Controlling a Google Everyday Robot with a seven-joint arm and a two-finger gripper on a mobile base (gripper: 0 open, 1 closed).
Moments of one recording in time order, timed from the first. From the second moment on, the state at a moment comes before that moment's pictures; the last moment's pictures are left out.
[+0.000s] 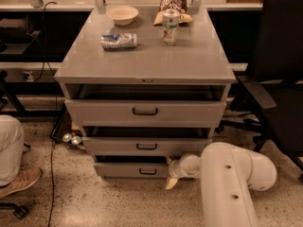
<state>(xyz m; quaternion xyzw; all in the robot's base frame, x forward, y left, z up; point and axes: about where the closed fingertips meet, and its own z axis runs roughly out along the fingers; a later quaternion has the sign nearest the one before) 0.661 -0.091 0.166 -0.70 0.65 0.02 0.29</state>
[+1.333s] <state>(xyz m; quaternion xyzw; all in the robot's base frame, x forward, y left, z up) 0.585 -0.111 0.185 -0.70 0.67 0.08 0.24</state>
